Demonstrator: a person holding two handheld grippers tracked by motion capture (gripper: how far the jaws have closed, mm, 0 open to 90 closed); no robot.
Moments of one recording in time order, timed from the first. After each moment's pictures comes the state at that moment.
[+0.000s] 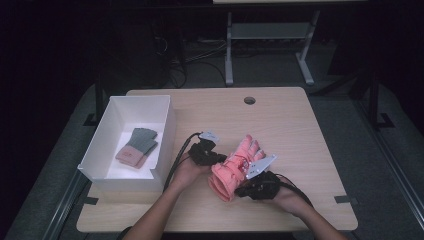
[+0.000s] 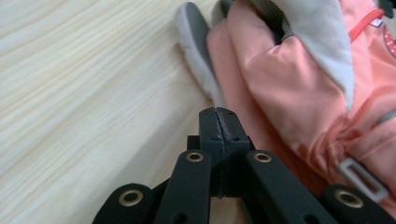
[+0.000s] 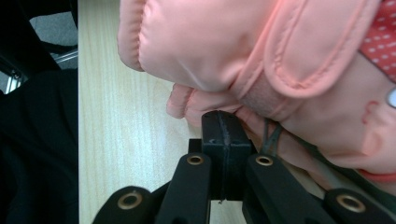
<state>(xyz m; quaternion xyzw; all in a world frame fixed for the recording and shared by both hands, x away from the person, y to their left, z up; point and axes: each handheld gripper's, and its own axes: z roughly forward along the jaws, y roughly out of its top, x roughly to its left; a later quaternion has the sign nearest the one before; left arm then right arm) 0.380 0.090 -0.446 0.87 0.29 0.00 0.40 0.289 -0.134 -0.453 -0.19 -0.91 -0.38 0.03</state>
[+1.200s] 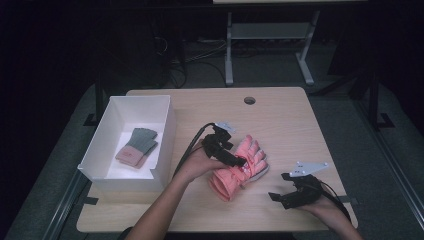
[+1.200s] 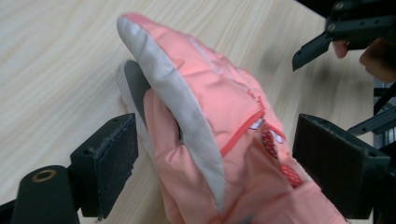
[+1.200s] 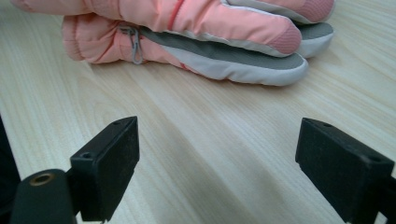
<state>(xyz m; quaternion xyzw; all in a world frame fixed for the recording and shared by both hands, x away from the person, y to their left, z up) 0.381 0.045 -0.403 0.89 0.25 -0.05 0.38 0.263 -0.233 -0.450 -0.35 -0.85 -0.39 -0.08</state>
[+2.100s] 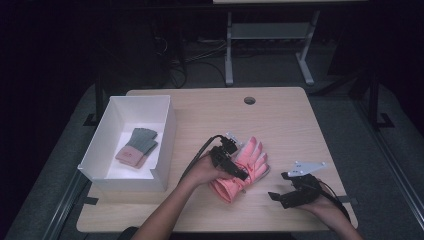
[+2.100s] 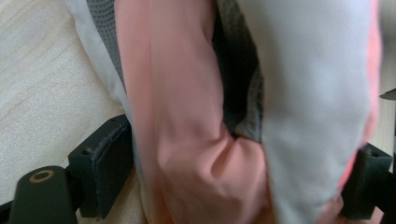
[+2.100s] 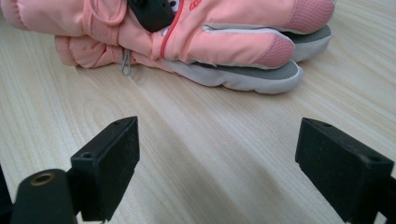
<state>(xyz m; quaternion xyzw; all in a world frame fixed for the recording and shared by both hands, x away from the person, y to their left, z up) 0.383 0.026 -0.453 0.91 0.27 -0.12 0.30 0.264 -0.230 -0.451 -0.35 -0.85 -0.37 -0.09</state>
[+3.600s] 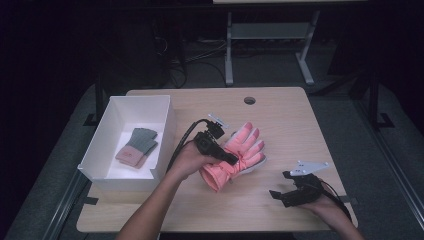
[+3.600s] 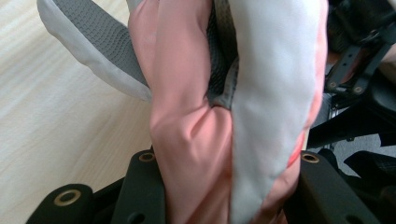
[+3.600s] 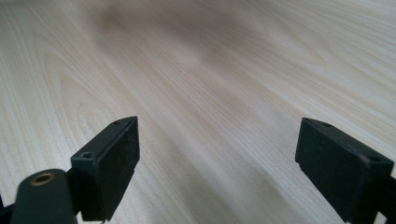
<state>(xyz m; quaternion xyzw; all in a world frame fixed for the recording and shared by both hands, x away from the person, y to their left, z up) 0.381 0.068 -0.372 0.89 0.28 -0.13 0.34 0.265 -0.235 -0.452 -0.35 -0.85 -0.39 -0.10</state>
